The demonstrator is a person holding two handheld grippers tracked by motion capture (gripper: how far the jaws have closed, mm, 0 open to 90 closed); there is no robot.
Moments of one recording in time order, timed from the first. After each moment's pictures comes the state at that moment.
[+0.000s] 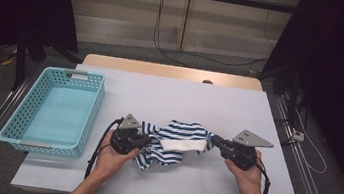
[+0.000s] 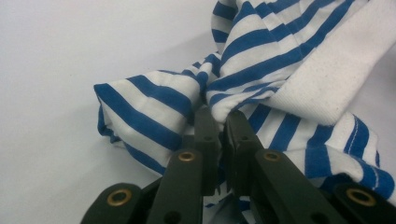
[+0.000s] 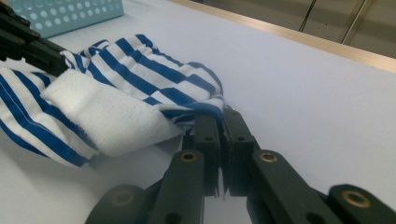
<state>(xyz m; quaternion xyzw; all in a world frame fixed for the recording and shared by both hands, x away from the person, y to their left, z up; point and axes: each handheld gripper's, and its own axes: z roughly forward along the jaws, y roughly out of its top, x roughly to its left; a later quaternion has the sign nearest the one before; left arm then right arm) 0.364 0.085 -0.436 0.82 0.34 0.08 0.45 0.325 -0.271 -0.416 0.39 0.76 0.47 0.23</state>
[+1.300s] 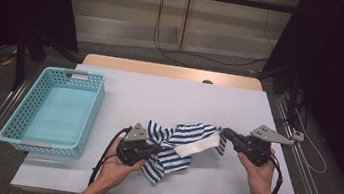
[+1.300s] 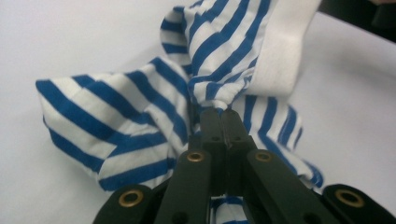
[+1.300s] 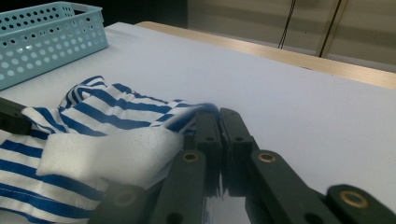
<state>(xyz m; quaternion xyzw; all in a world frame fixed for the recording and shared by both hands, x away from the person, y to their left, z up) 0.336 0.066 -0.425 0.83 0.29 0.06 0.48 0.328 -0.298 -0.397 0.42 0.72 0.50 0.24</state>
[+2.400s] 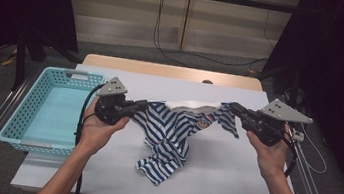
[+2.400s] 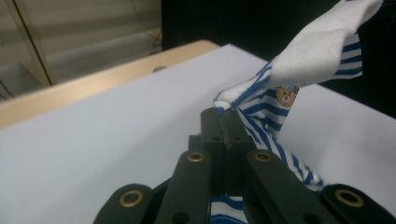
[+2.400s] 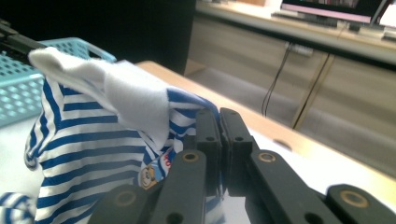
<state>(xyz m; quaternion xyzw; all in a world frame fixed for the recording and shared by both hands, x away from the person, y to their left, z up) 0.386 0.111 -0.332 0.78 0.31 0.12 0.52 0.338 -0.287 -0.308 0.35 0.73 0.51 0.30</state>
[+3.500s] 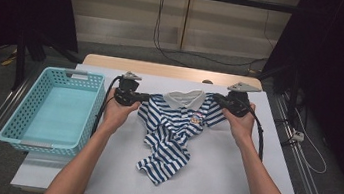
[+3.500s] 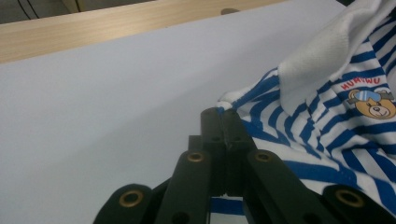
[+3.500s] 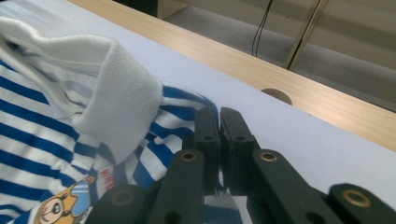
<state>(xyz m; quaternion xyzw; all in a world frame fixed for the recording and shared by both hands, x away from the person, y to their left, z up) 0.497 0.093 -0.405 0.80 0.41 0.11 0.43 0.475 -0.273 -0.397 0.43 0.76 0.42 0.26</state>
